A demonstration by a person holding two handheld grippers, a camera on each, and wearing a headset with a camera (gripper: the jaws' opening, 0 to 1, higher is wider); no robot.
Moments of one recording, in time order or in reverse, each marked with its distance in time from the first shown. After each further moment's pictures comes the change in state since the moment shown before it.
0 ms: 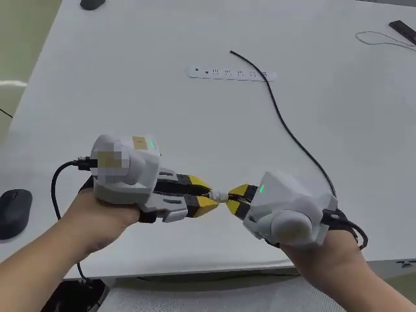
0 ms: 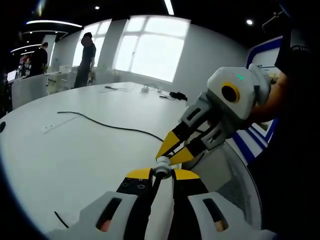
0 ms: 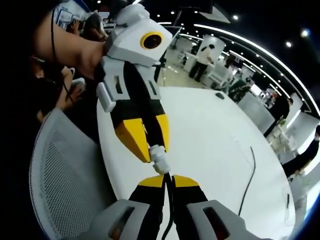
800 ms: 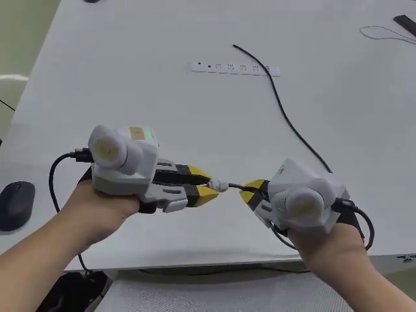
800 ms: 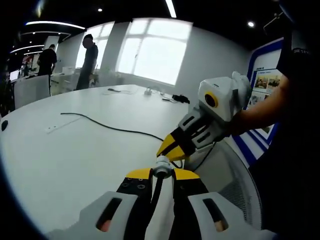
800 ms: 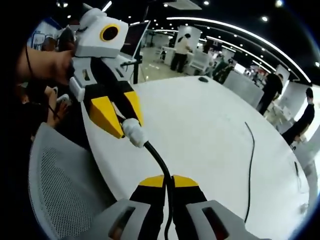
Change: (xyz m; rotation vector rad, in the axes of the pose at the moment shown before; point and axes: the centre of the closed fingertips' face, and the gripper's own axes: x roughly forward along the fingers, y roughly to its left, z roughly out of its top) left arm -0.007 0.005 0.003 -0.007 -0.026 0.022; right arm 0.005 -0.021 -0.035 0.241 0.041 -0.067
